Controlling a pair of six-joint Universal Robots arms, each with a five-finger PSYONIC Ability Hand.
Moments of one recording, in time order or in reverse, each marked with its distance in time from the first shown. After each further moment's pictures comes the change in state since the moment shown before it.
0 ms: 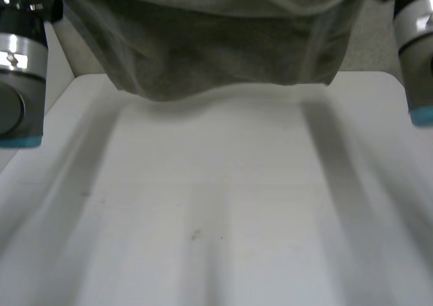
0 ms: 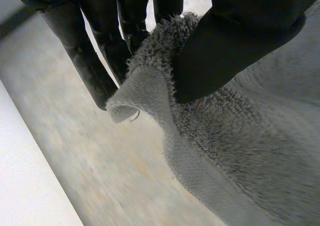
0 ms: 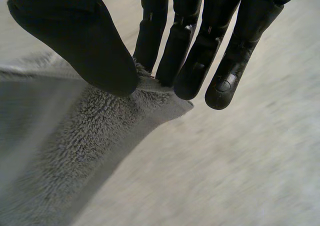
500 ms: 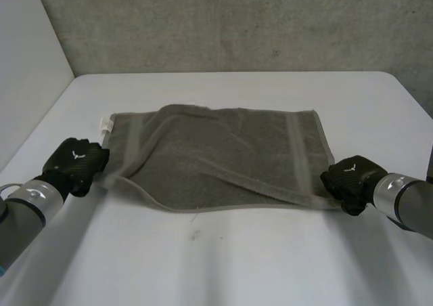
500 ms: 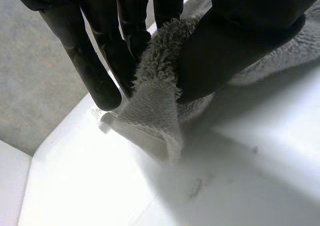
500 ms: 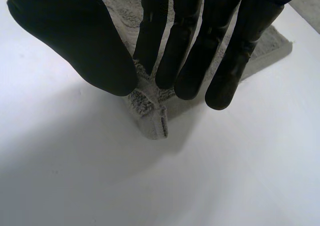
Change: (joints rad) left arm 0.163 0.076 -0.509 -0.652 0.212 0.328; right arm -0.109 0.037 0.477 0.726 -0.174 -0.305; left_hand 0.000 0.000 0.000 0.000 0.001; right_hand 0.000 0.000 0.000 0.000 0.002
